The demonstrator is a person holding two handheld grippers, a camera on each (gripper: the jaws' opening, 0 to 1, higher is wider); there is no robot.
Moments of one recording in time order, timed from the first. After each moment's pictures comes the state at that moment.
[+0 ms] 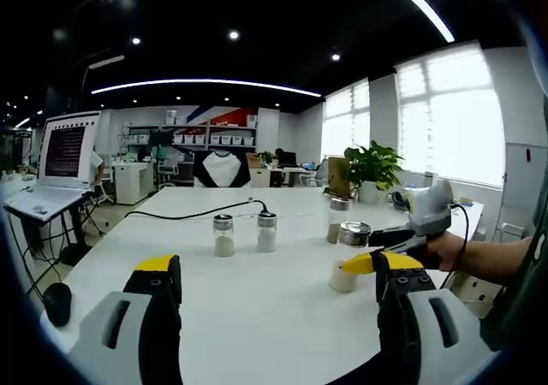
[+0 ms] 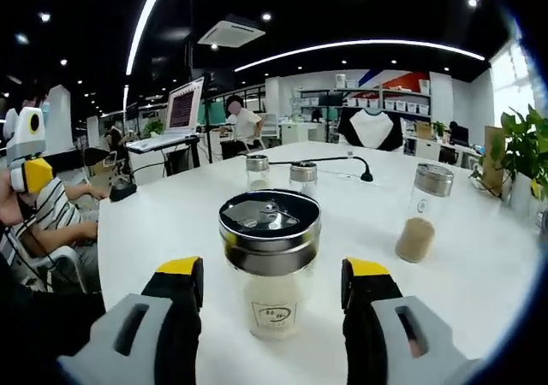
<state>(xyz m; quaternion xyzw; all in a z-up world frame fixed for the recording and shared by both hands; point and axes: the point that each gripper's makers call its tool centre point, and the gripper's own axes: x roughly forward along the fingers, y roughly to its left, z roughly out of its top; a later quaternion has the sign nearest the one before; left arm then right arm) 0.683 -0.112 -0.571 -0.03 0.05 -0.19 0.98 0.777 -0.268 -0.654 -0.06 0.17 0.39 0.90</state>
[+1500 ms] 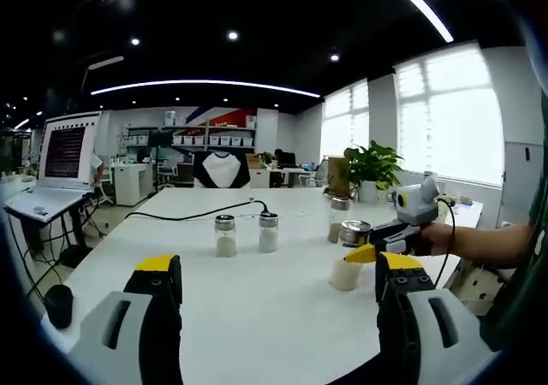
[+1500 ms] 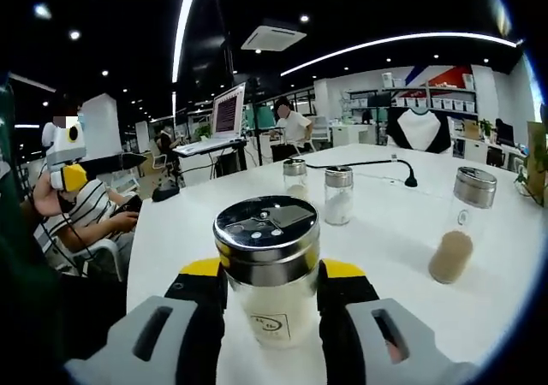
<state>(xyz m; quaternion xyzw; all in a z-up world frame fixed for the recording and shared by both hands) 0.684 -0.104 -0.573 -0.02 0.05 -0.19 0.98 0.776 -0.259 -0.652 -0.03 0.16 0.49 0.86</state>
